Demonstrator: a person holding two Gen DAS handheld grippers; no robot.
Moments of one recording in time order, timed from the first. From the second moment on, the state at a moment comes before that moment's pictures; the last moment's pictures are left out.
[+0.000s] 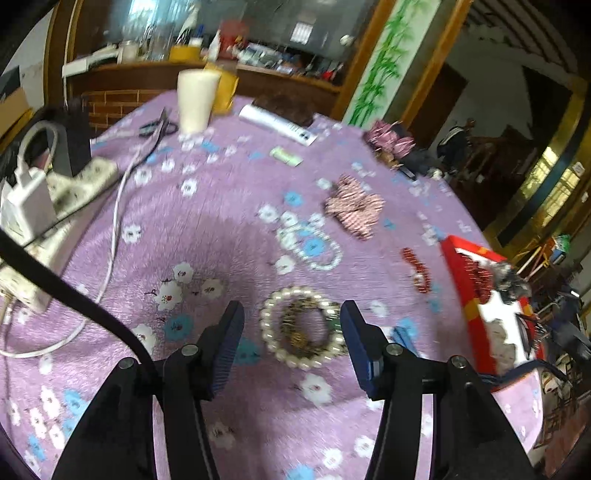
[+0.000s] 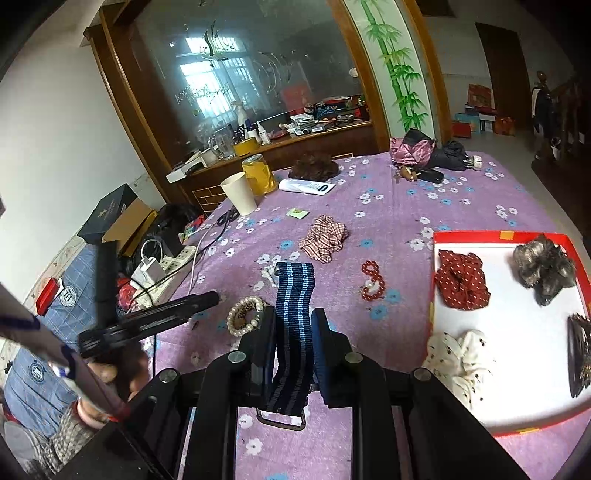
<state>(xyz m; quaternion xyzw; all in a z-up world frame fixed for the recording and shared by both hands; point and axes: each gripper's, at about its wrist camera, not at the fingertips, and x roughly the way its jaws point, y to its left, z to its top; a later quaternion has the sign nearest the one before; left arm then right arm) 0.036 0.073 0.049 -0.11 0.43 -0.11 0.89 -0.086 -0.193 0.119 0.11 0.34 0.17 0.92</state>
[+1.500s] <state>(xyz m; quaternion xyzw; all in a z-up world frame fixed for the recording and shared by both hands) 0.048 -0.036 0.159 0.00 0.37 -0.17 0.91 -0.105 -0.245 0.174 0.12 0.27 0.20 0.94</state>
